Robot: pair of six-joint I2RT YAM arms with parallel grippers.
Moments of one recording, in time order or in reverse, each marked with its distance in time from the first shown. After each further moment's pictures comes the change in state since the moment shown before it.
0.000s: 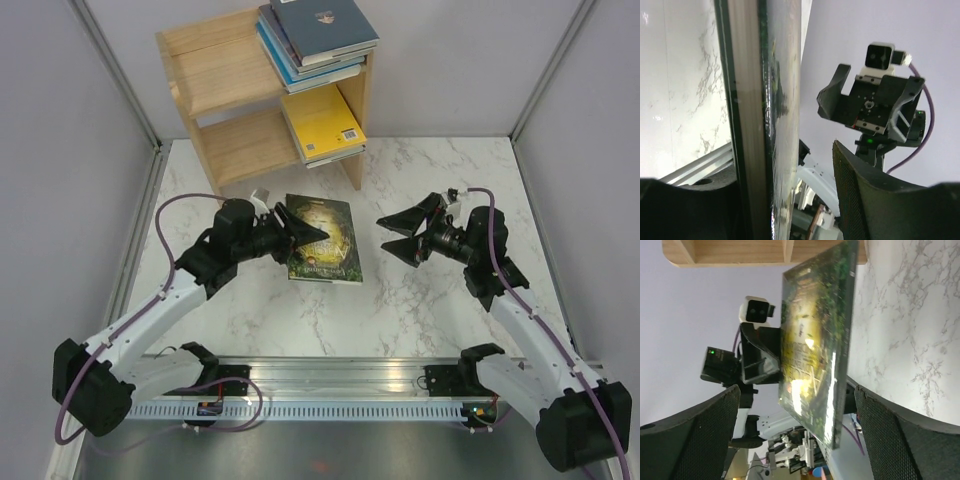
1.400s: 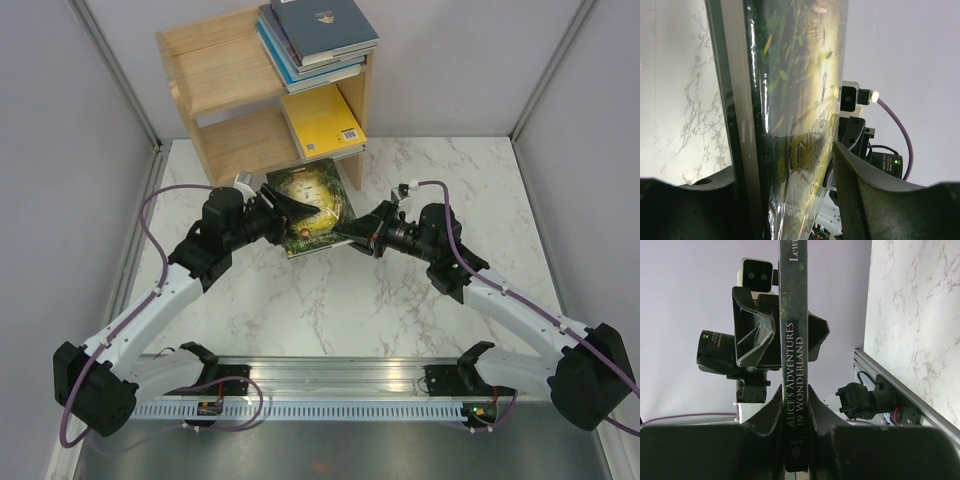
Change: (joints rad) left arm 0.069 -0.008 0.080 0.032 -0.098 -0.013; right arm 0.375 0.191 0.130 0.159 0.252 0.117
